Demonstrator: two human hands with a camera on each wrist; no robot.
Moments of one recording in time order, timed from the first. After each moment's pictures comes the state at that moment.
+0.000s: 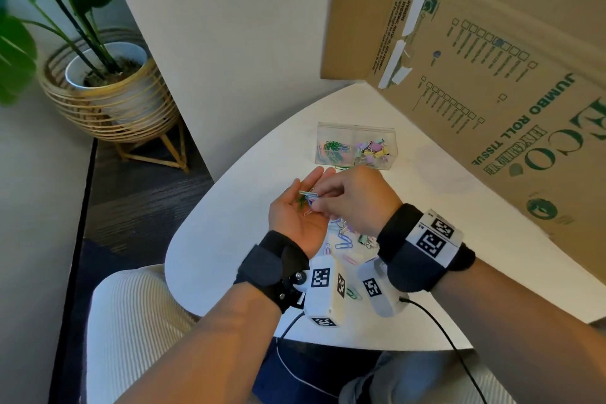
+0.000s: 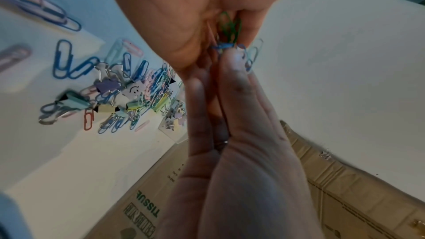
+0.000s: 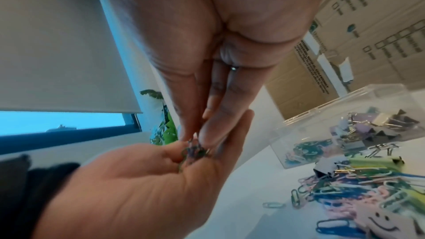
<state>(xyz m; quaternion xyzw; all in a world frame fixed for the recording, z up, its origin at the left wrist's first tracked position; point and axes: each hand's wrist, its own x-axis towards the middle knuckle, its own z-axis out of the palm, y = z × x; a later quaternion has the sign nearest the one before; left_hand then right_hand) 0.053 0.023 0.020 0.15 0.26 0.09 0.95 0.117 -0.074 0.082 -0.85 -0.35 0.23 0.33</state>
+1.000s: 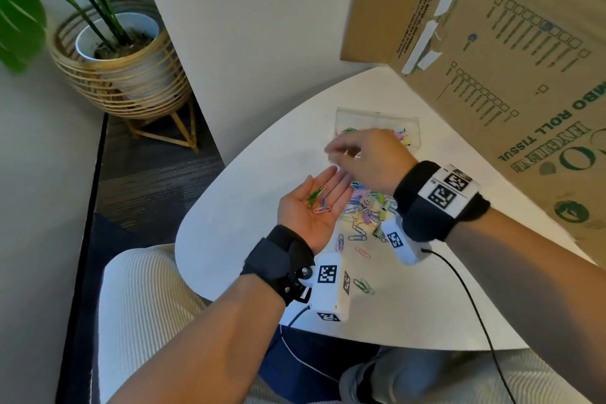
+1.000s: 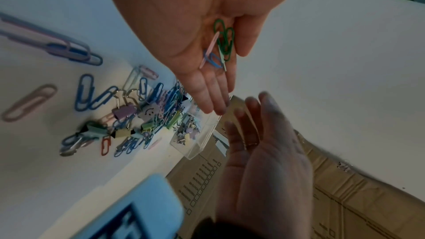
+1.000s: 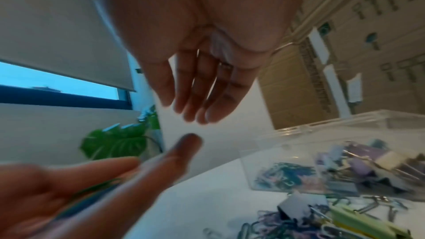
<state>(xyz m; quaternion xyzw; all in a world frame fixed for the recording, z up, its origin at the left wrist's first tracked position) 0.046 0.029 0.000 0.10 0.28 0.09 0.95 0.161 -0.049 0.076 -0.84 -0.42 0.17 0.28</state>
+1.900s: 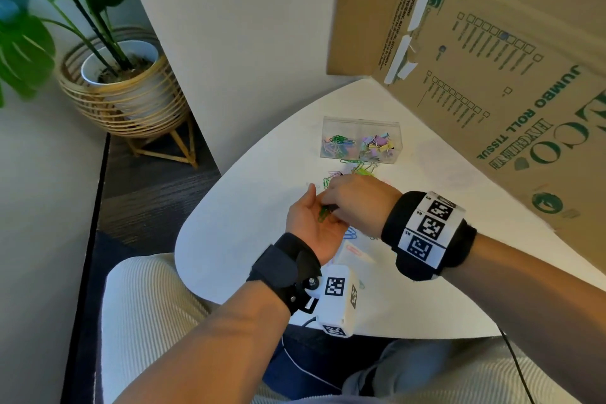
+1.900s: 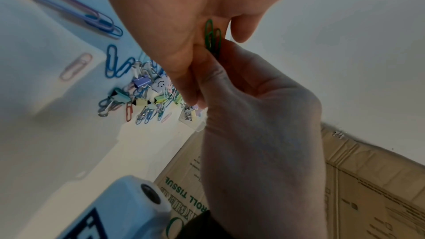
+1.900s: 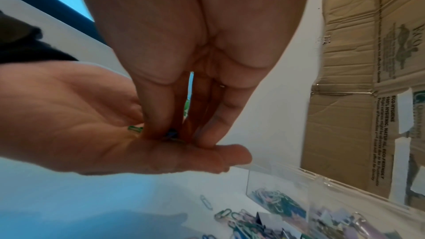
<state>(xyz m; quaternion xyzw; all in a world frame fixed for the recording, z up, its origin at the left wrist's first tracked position) 0.043 -0.002 0.005 0.14 0.33 0.05 0.93 0.120 -0.077 0.078 -0.80 -0.57 0.19 -0.08</state>
